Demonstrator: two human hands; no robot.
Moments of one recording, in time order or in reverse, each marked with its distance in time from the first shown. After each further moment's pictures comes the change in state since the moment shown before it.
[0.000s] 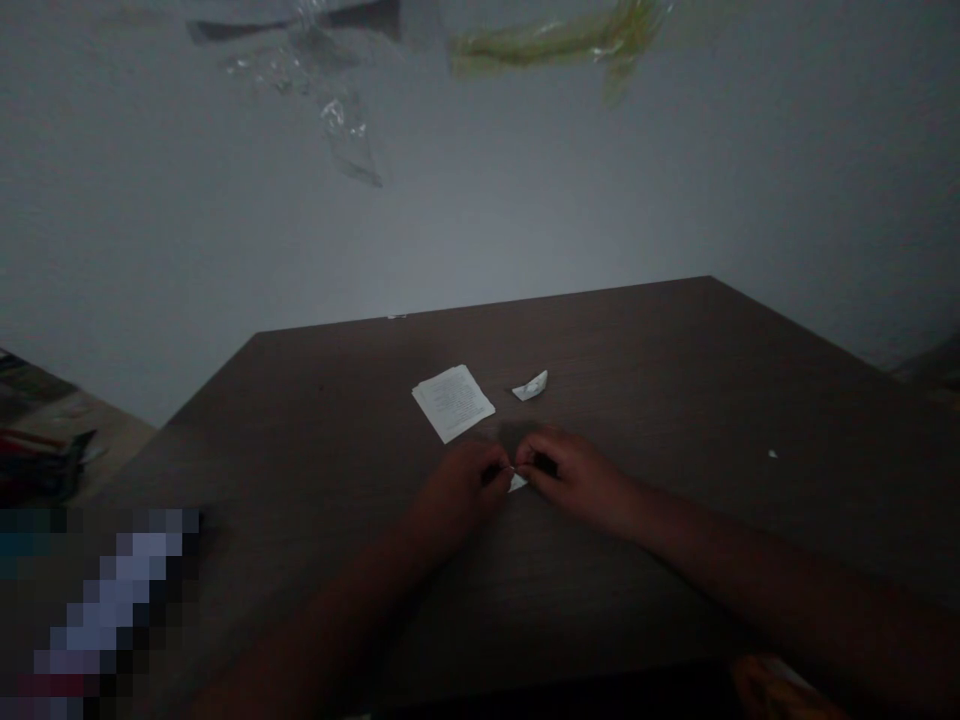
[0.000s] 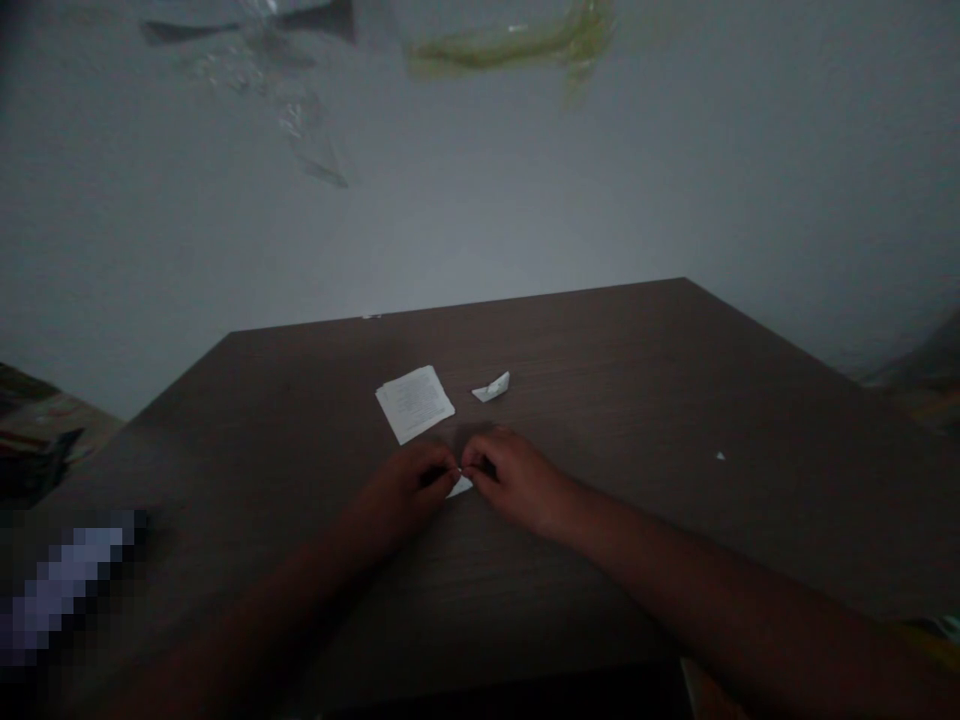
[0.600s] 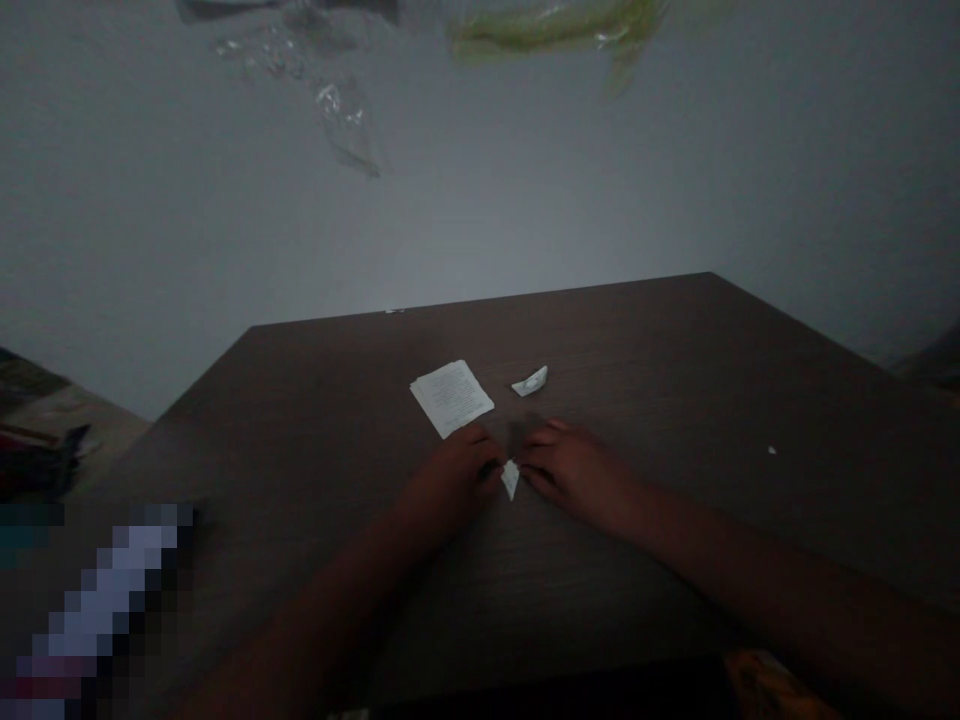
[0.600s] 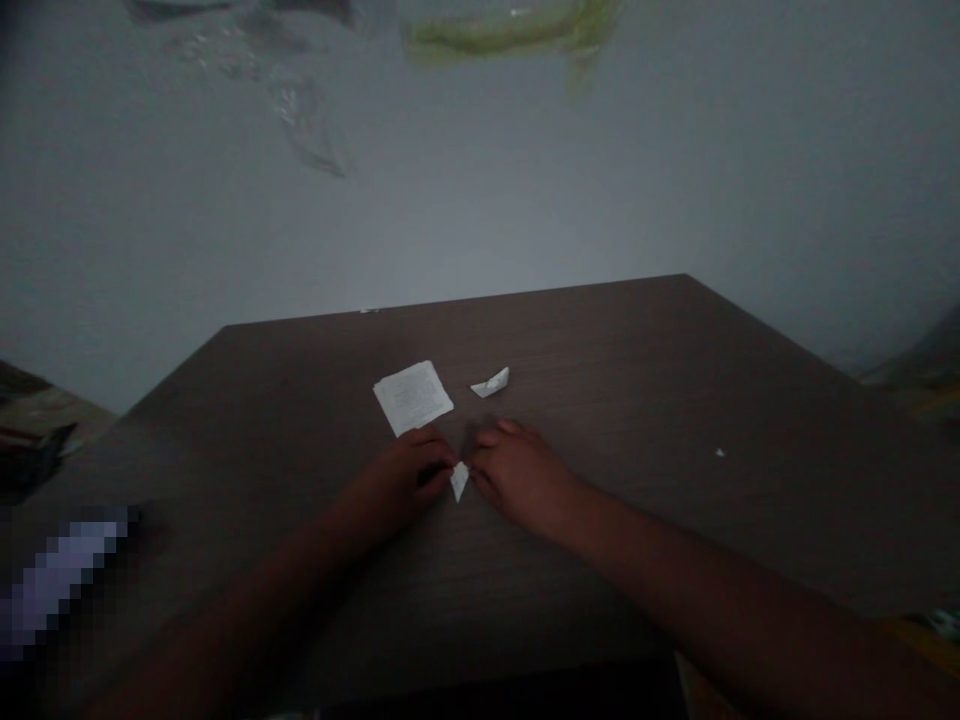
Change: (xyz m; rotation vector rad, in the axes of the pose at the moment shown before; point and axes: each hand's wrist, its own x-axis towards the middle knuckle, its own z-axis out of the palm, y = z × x) left_hand 0.005 -0.013 -0.004 0.130 -0.032 0.143; right_hand -0.004 0.000 -0.006 -0.496 -0.115 -0.118
